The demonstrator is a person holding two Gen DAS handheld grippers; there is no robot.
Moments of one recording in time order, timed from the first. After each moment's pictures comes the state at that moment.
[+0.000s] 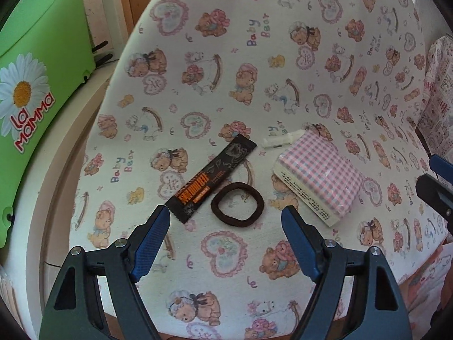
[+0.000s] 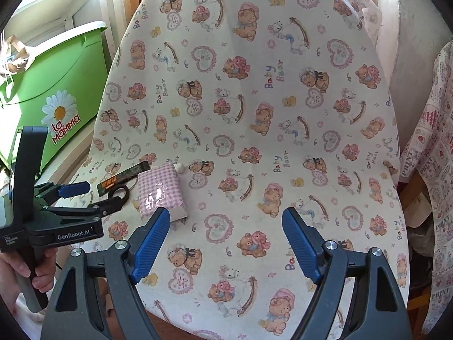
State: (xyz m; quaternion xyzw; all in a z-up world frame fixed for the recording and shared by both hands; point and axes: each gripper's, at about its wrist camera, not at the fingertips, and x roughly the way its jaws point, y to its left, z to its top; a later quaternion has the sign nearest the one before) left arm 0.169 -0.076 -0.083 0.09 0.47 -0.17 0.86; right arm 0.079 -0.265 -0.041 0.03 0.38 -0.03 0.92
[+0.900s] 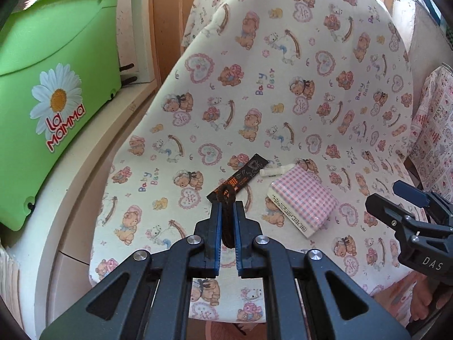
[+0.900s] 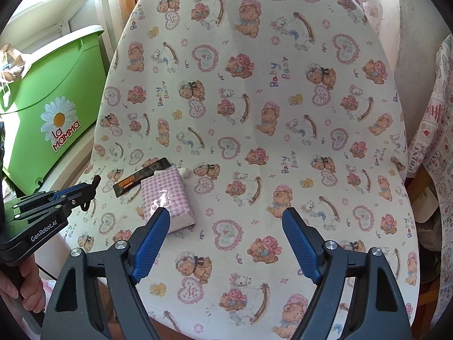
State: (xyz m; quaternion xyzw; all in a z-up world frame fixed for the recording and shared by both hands) left arm 0.138 -0.052 -0.036 0.04 0.41 -0.15 0.90; right arm 0.089 -0.259 -0.043 0.05 0.38 -0.02 0.92
